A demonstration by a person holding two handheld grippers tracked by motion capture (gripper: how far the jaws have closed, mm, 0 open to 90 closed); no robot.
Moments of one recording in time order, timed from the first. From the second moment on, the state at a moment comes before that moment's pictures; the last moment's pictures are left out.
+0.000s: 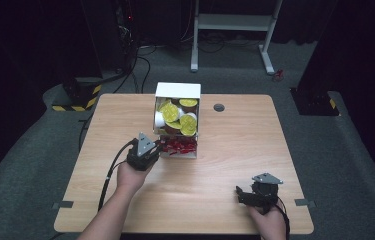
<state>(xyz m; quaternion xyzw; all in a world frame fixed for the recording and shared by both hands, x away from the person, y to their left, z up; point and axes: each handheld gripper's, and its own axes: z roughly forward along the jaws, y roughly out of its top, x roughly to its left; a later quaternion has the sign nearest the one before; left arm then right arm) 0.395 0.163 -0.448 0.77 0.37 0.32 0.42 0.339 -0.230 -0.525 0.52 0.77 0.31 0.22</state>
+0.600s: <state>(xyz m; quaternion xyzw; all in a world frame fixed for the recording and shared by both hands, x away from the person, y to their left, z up) 0.391 0.172 -0.444 0.76 0.37 0.31 0.44 0.339 -0.230 -0.525 0.52 0.77 0.31 0.22</state>
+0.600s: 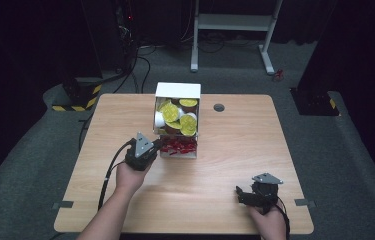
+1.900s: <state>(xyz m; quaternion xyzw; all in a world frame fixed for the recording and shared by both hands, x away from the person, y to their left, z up) 0.371 0.201 -0.433 0.71 0.40 0.28 0.50 0.339 -0.230 -0.525 0.52 0.77 0.31 0.22</state>
